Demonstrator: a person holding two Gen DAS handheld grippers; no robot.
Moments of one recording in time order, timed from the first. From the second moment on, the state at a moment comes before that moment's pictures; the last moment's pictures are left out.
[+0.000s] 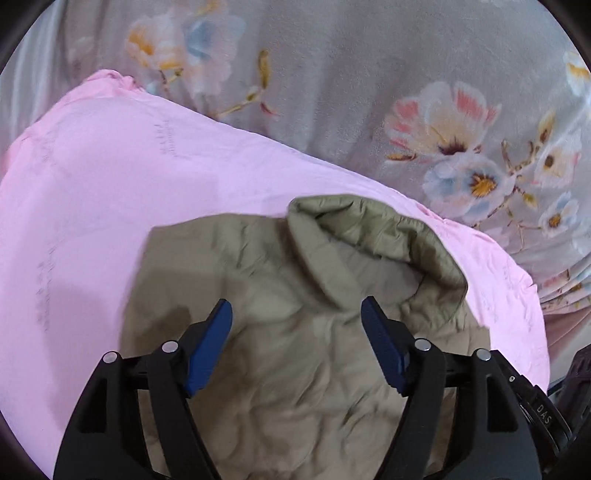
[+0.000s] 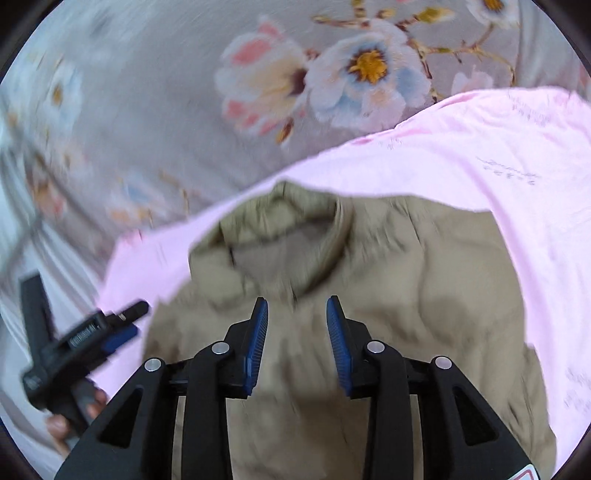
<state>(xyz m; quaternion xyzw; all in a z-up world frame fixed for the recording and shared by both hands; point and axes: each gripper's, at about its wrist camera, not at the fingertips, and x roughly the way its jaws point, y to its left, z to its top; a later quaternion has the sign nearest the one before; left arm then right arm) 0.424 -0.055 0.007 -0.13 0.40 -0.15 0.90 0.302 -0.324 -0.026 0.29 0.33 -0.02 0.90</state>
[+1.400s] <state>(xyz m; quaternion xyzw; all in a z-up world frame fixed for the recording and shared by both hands) 0.511 -0.057 0.025 -0.22 0.41 -0.17 0.87 0.372 -0.362 -0.040 0.49 0.29 0.08 0.82</state>
